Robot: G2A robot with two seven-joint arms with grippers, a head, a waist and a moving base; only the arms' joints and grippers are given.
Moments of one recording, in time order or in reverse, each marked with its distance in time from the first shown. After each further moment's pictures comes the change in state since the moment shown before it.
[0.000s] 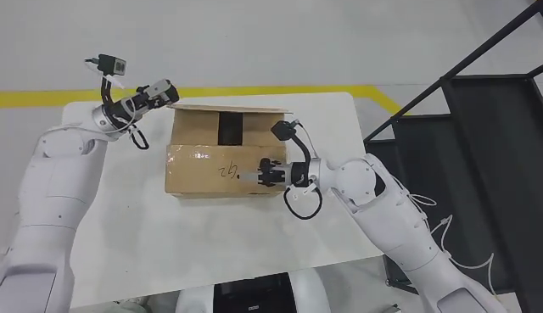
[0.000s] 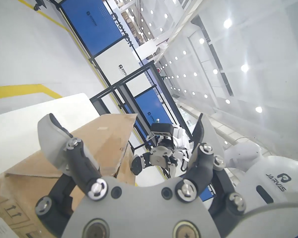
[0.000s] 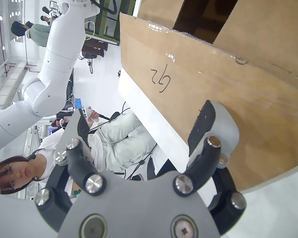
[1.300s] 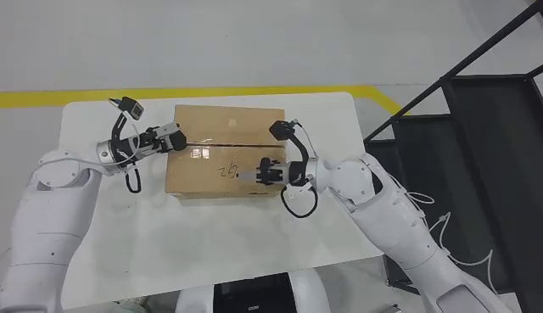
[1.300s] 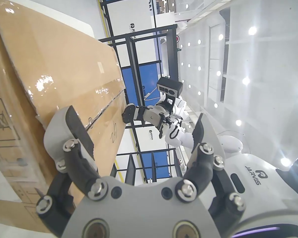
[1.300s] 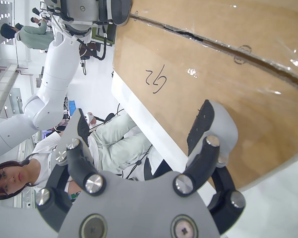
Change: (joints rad) left arm 0.226 0.066 -0.090 -0.209 0.032 0.334 -0.141; right arm 0.020 0.007 -0.028 0.012 -0.029 0.035 -0.029
